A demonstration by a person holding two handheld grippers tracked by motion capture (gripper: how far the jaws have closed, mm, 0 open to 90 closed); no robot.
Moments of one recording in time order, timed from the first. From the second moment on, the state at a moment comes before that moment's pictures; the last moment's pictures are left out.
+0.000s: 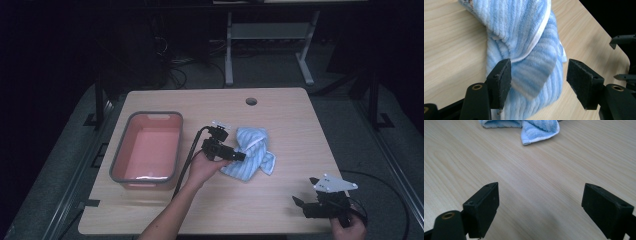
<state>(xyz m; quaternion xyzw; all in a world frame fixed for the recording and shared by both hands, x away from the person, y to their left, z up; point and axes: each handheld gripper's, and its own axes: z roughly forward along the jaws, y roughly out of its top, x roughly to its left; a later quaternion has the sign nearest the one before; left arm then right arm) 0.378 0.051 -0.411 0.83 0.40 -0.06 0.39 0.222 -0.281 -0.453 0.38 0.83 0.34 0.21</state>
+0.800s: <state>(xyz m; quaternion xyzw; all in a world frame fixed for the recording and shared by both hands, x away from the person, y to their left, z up) 0.339 0.092 -0.410 0.82 0.40 -0.04 0.41 0.220 -0.279 -0.454 0.38 0.83 0.34 0.21</state>
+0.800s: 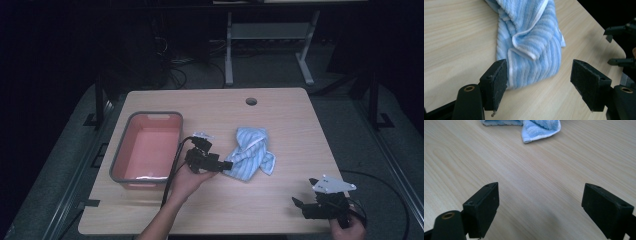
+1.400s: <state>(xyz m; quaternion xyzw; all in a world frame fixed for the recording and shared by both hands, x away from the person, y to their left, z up) 0.308 0.107 -0.409 0.83 0.38 -0.04 0.41 0.219 -0.279 -0.455 0.39 0.83 0.33 0.22</state>
